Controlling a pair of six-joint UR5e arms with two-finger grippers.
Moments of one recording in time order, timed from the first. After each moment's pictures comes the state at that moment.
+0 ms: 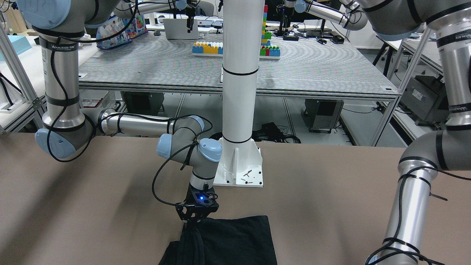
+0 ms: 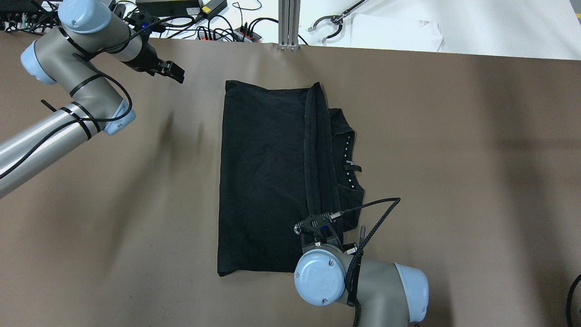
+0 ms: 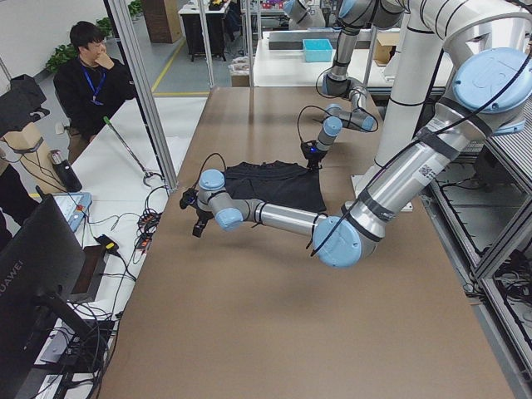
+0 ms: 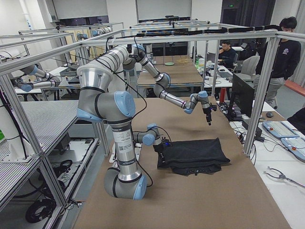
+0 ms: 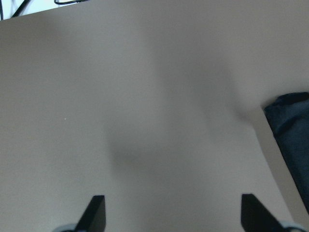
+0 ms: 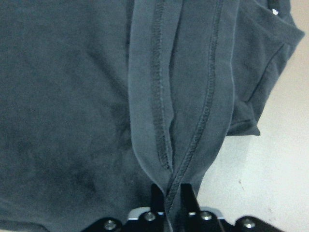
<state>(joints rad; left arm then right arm) -1.05 -2.35 -0.98 -2.29 -2.10 -0.65 0.26 -1.02 1.85 -1.79 1.42 1.07</state>
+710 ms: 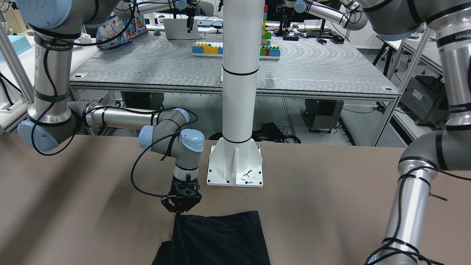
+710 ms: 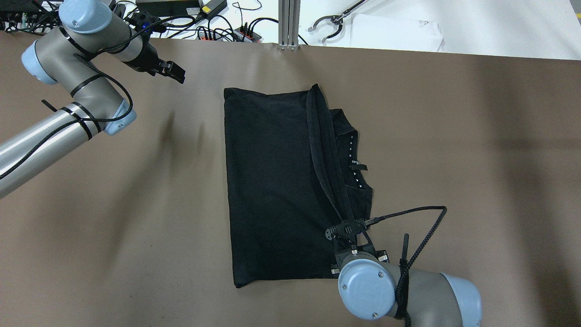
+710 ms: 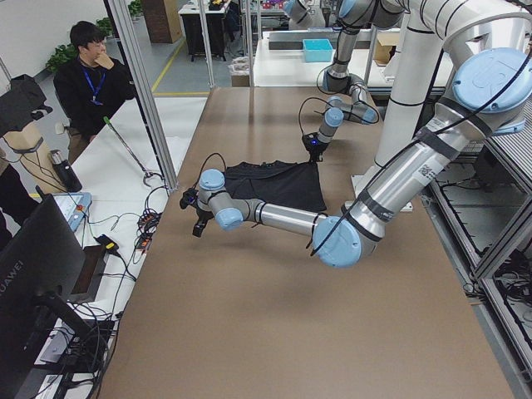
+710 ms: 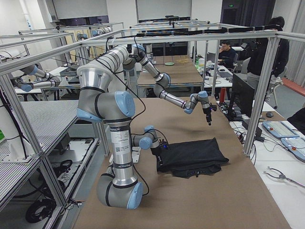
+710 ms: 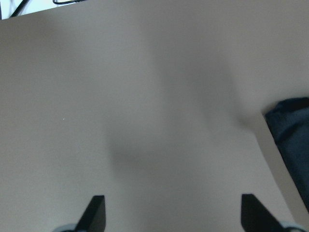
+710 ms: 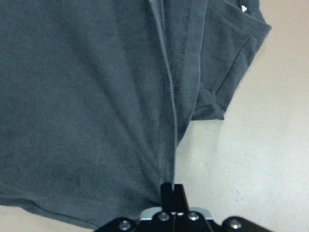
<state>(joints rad) -1.05 -2.35 -0.98 -2.29 -2.10 -0.65 0.26 -1.18 2.00 -1.76 1.42 1.11</state>
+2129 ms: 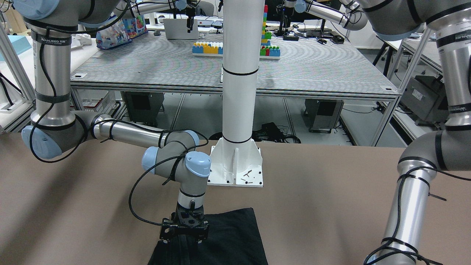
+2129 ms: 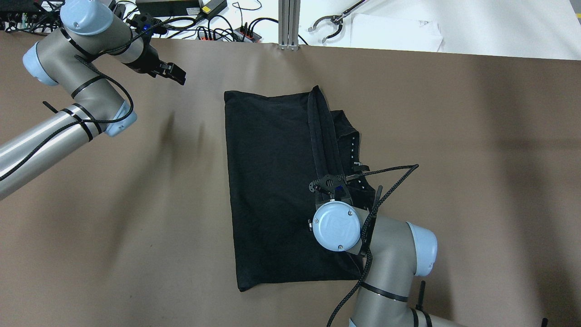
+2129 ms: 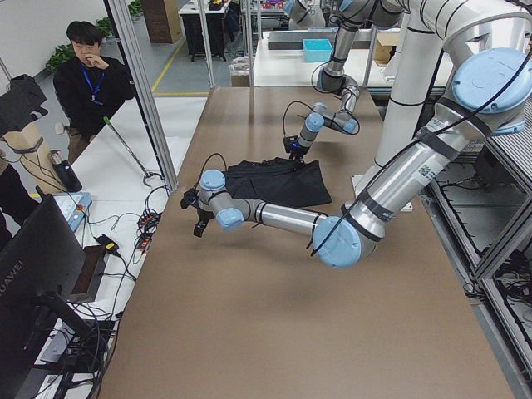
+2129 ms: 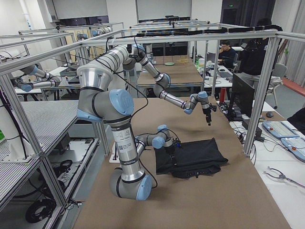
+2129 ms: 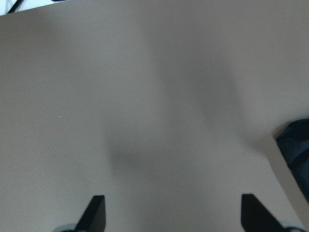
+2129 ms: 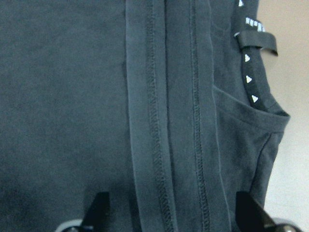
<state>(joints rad) -1.05 -2.35 -0.98 -2.29 -2.10 -0.66 0.40 -1.01 1.76 -1.66 1.48 1.07</state>
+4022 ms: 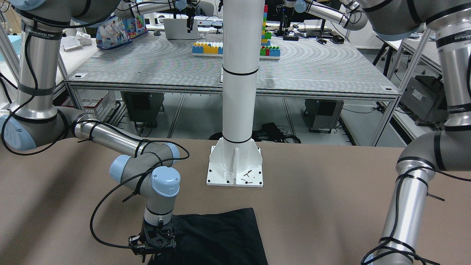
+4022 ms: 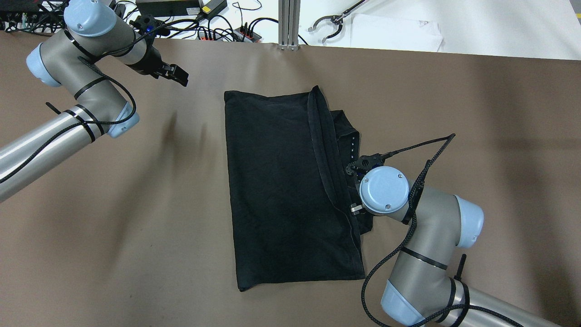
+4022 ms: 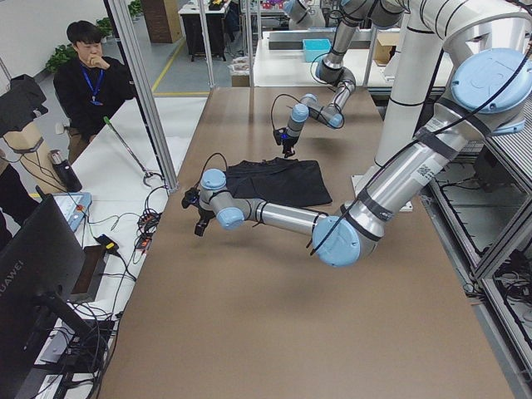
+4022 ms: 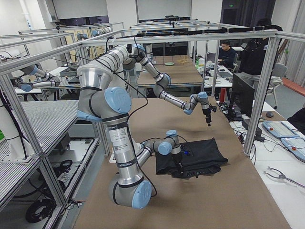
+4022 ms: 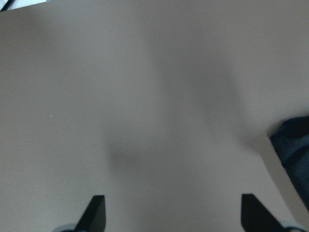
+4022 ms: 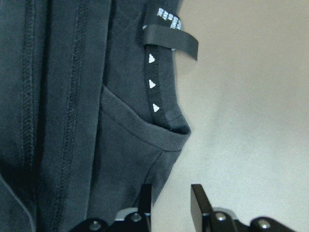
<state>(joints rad) -1.04 -2.36 -0.98 -2.29 -2.10 -0.66 0.54 -1.11 1.78 -1.65 1.63 0.83</state>
